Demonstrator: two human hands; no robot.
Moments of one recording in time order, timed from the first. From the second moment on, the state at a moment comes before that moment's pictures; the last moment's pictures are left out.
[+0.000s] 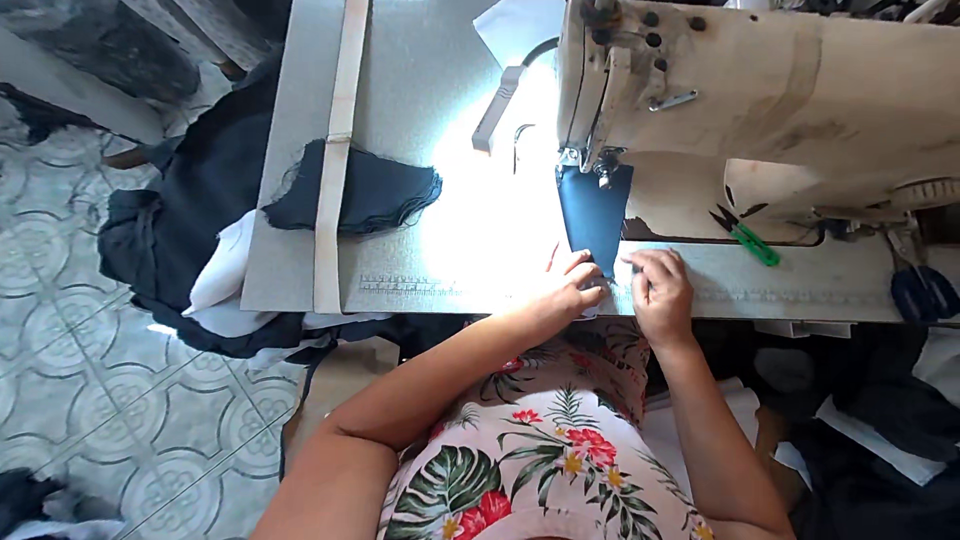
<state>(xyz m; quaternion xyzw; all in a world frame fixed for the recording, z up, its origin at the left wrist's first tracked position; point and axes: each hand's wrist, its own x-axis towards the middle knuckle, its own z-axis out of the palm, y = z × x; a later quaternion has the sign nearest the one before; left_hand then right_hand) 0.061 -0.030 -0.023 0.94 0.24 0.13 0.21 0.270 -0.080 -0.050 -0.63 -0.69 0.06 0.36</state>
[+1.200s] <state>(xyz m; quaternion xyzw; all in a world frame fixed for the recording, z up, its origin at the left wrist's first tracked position) 0.053 -0.016 -0.013 0.89 0.42 0.11 0.14 0.259 -0.091 -0.065 -0.58 -0.74 -0.03 0.33</state>
